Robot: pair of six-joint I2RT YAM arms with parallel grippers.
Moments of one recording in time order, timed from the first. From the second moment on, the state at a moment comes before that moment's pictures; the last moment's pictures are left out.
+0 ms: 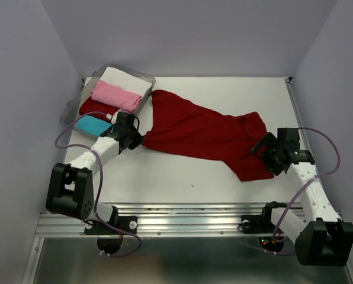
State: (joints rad) left arm -0.27 1.41 0.84 -0.32 -0.08 -0.87; right arm -0.06 0.97 0.73 -0.74 -0.01 0.73
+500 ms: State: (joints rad) left arm -0.26 1.43 0.85 -0.33 -0.08 -0.82; right arm -0.06 0.98 0.48 -0.62 -0.05 0.92
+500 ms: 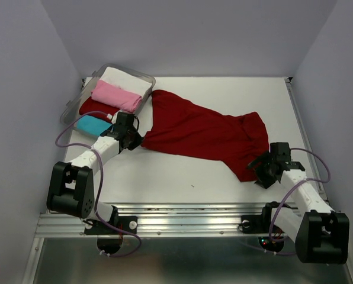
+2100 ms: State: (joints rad) left arm -0.23 1.43 0.85 -0.34 -0.07 -0.79; right arm -0.06 1.03 0.41 -0.44 0.03 0.95
